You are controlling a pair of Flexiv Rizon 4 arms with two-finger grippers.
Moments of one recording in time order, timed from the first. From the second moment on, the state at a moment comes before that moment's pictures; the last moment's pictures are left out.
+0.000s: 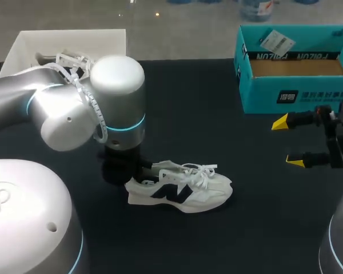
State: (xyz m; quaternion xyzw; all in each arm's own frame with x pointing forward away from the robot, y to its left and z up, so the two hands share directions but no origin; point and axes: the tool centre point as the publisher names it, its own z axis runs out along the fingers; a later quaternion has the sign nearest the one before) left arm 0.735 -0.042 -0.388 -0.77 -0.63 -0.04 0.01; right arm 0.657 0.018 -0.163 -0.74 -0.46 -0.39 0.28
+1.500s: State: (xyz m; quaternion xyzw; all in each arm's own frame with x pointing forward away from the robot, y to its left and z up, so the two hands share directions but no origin) left arm 0.723 0.016 -0.294 -0.50 -0.84 0.21 -0.07; right arm 0.657 0.018 -0.163 -0.74 -0.46 -0.39 0.28
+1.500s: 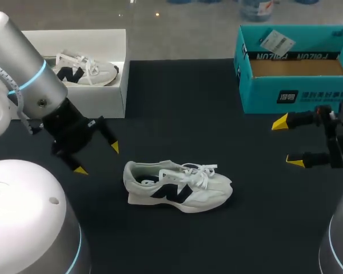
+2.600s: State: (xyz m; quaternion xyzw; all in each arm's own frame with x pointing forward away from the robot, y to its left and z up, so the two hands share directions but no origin) left arm 0.744 0.053 -0.335 -0.03 -0.90 0.43 -0.02; right arm 0.657 0.018 -0.163 -0.74 -0.46 -0.39 0.28
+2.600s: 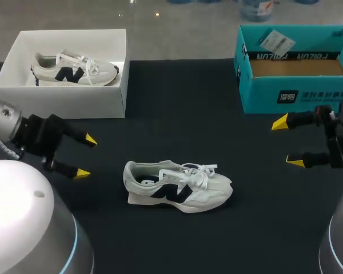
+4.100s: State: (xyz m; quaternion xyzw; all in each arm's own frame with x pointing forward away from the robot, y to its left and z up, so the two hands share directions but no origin) left arm 0.725 -0.035 -0.410 0.03 -0.89 0.45 -0.03; right arm 0.657 0.018 -0.163 -0.74 -0.46 -0.39 0.28
